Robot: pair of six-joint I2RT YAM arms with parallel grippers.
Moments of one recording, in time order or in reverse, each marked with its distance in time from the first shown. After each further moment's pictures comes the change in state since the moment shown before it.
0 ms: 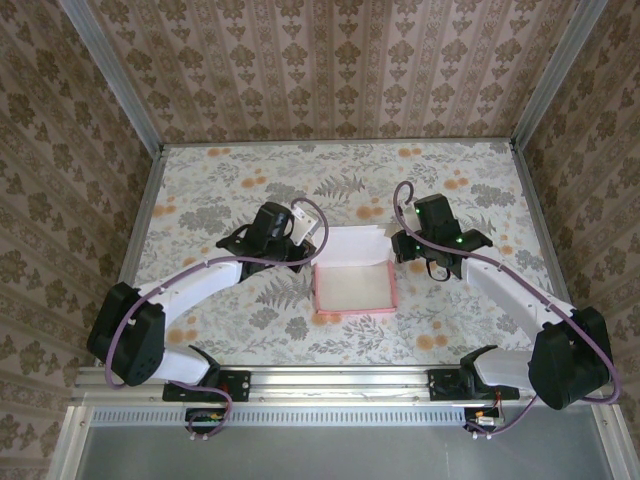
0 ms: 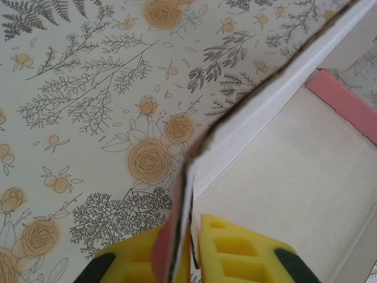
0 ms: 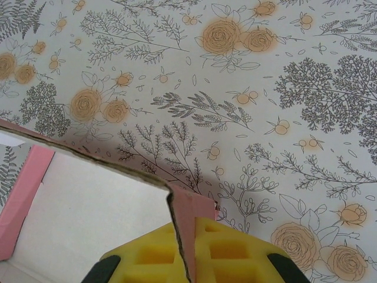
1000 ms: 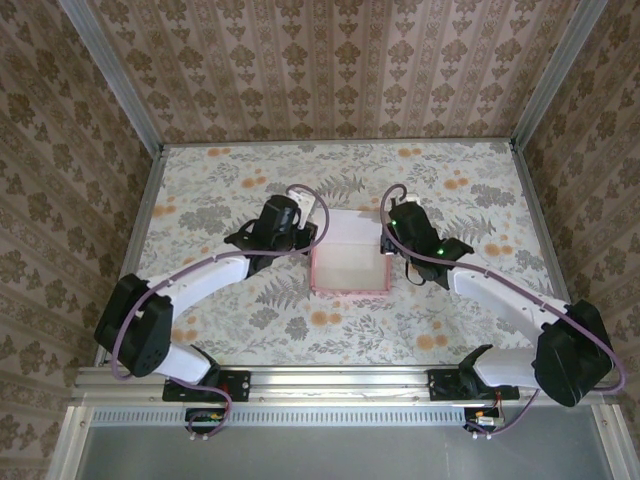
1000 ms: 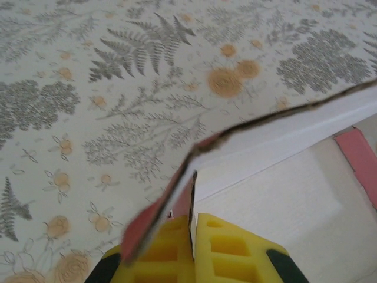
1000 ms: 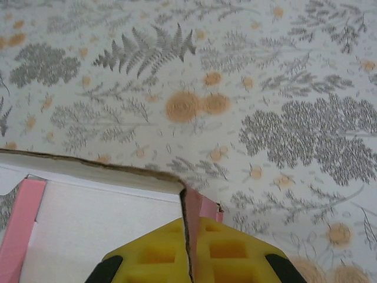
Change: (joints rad) left arm -0.023 0.070 0.044 0.182 -0.213 -0.192; right arm 0.197 0.023 -0.014 0.195 0.414 0.285
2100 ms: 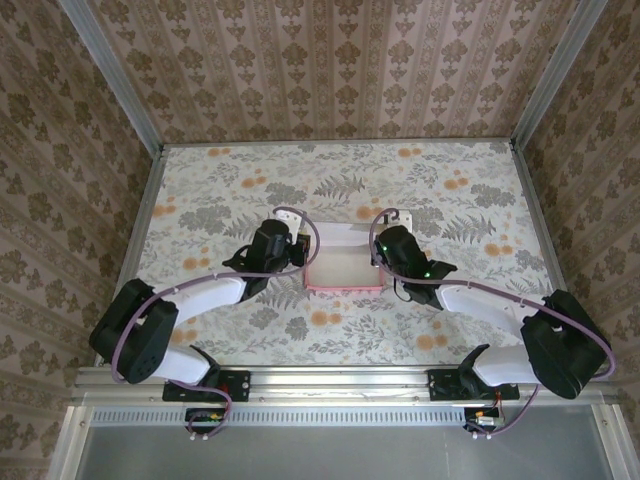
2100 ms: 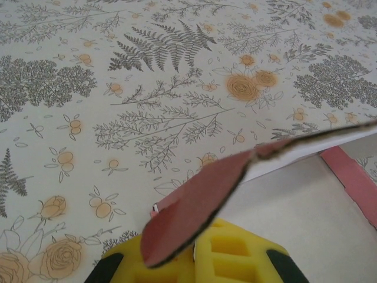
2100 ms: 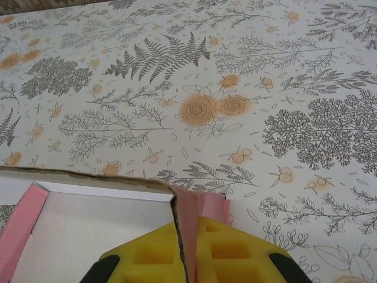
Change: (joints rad) left arm -0.018 -0.058 -0.280 0.336 -0.060 -0.107; right arm 0.105 0.024 -0.217 0.334 0.114 0.061
